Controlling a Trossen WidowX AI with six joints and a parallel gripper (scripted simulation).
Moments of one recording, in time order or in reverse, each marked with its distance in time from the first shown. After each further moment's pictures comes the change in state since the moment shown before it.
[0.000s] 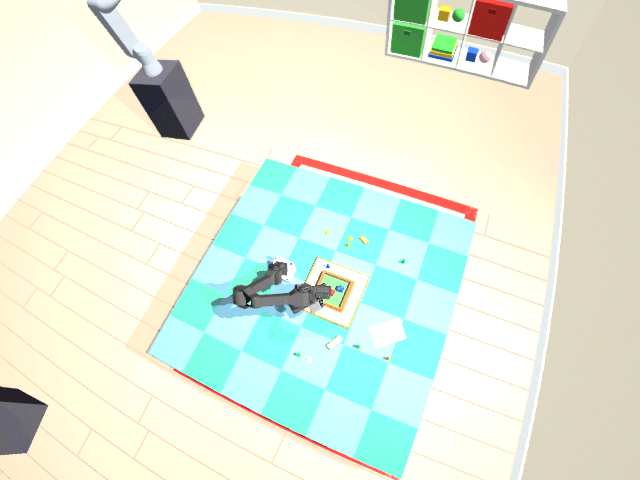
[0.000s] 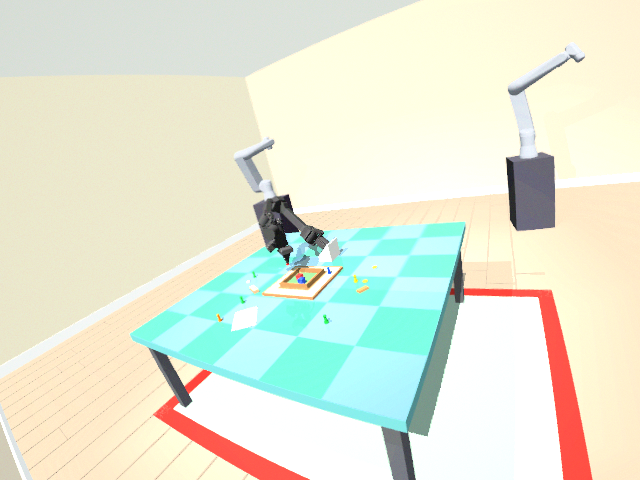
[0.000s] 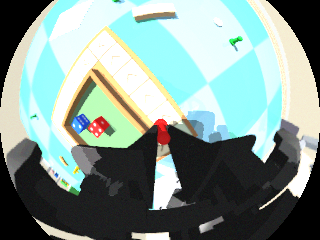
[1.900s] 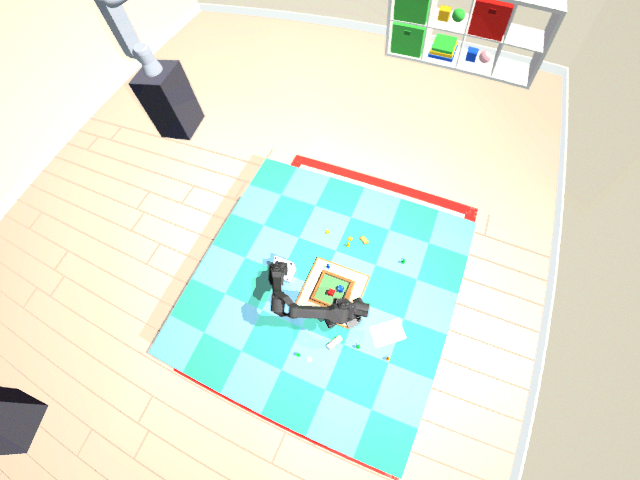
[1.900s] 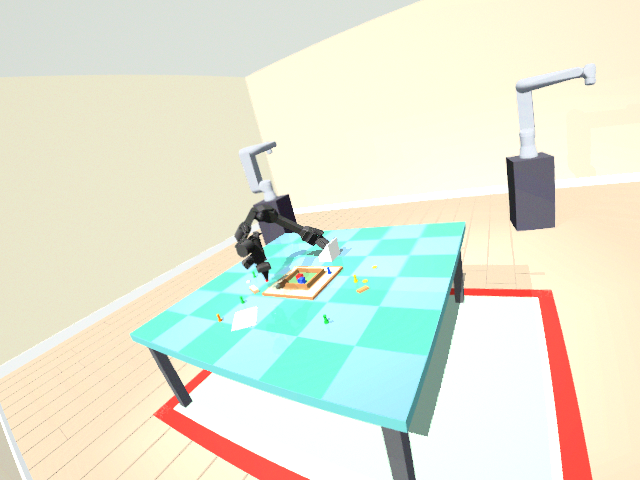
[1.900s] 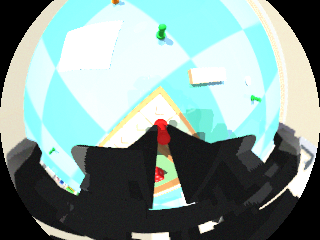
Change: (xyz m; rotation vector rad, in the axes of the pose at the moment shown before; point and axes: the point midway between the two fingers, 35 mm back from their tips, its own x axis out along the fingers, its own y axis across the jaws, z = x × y) arm 0.005 0.102 0.131 0.027 0.005 -0.021
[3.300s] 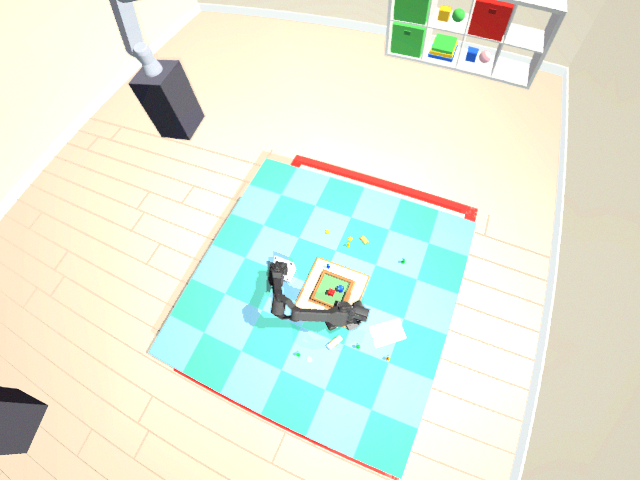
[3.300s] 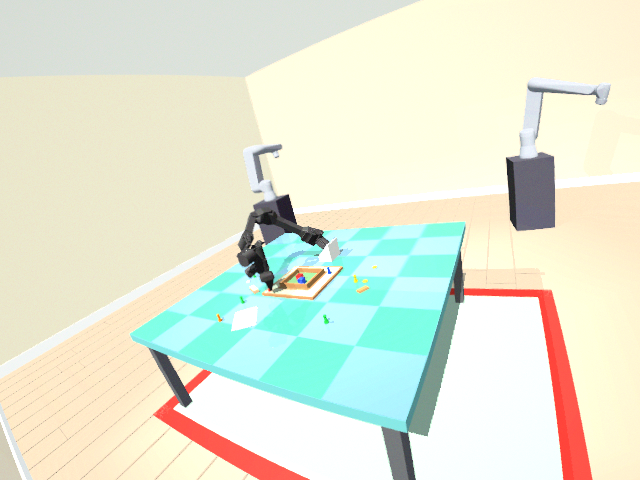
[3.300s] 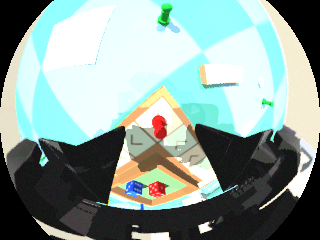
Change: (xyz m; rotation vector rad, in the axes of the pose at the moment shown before) arm 0.042 -0.001 0.001 -0.004 0.005 -0.009
